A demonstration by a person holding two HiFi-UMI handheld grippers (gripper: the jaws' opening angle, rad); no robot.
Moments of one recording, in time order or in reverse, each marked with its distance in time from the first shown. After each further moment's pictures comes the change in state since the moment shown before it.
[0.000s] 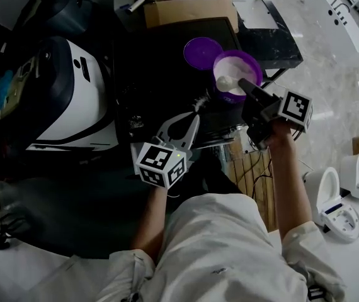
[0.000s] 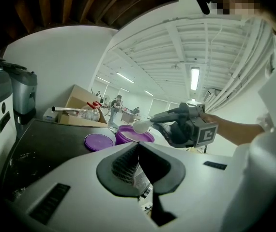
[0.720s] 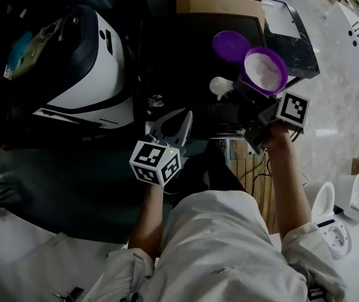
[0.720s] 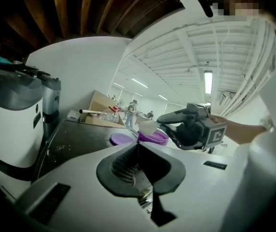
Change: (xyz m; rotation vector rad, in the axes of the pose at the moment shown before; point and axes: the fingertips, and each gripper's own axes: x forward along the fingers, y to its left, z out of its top) left arm -0.089 0.044 -0.013 -0.059 -0.056 0.177; right arm 0.041 0.047 -0.092 -0.008 0.188 0.089
